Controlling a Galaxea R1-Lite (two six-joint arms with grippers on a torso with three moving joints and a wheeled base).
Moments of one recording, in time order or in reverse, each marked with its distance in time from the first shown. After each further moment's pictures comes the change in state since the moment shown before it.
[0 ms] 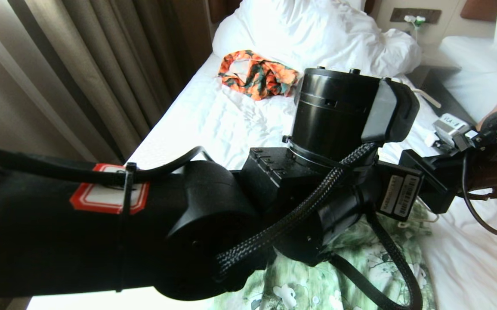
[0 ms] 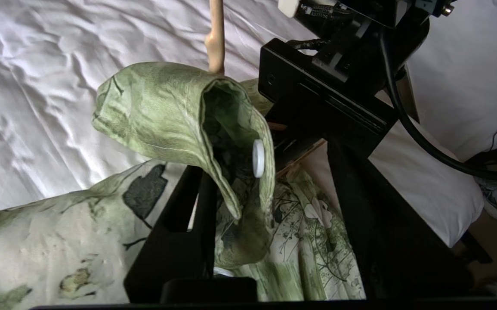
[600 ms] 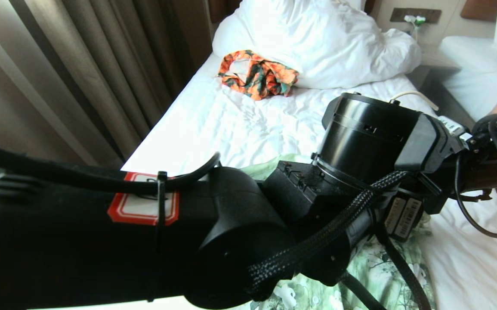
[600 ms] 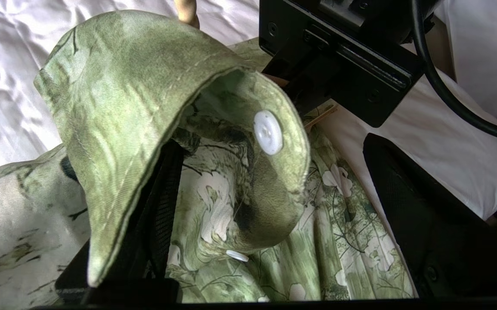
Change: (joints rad) left arm -0.029 0.042 -0.053 0.139 0.085 -0.013; right arm 0.014 0.023 0.001 -0.026 0.029 -0.003
